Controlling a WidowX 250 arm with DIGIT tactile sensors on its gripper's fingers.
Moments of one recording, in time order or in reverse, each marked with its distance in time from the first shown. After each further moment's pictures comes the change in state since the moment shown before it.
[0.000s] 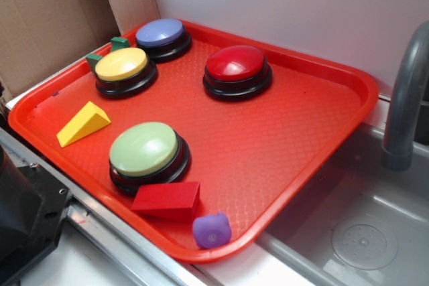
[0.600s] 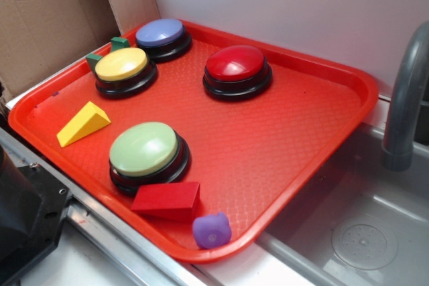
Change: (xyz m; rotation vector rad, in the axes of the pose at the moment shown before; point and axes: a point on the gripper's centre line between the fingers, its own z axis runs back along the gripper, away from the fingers) arm 0.003 0.017 -0.021 -0.006 -0.022 -0.079
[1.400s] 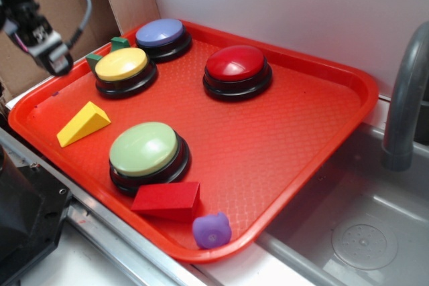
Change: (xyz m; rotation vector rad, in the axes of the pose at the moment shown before) arm 0.009 0.068 -0.109 0.011 -0.094 0.005
